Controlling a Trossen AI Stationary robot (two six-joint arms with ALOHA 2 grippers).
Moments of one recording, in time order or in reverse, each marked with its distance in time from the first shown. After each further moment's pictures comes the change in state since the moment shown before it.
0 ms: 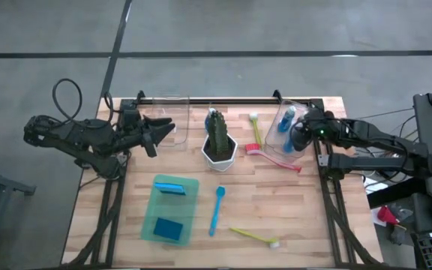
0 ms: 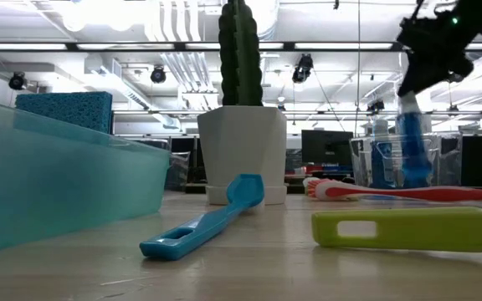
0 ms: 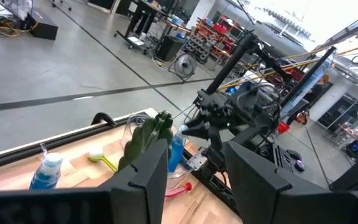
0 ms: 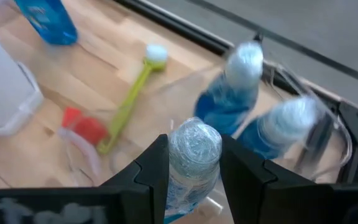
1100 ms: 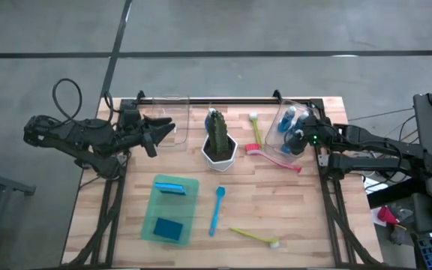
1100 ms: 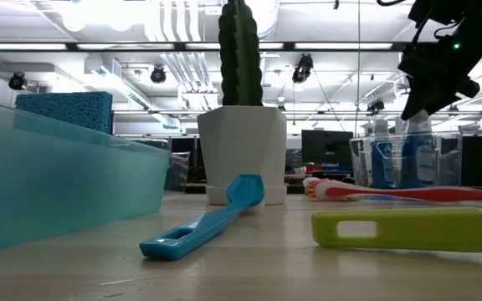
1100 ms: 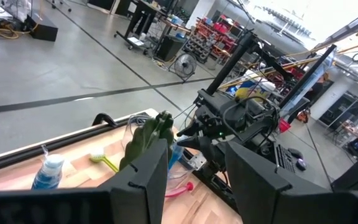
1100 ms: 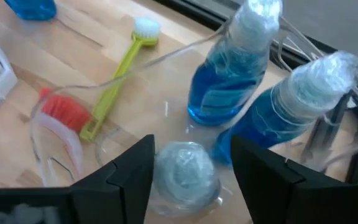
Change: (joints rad) left arm 0.004 0.000 0.000 0.000 0.004 0.012; right arm 0.000 -0.013 -0.144 0.066 0.006 0.036
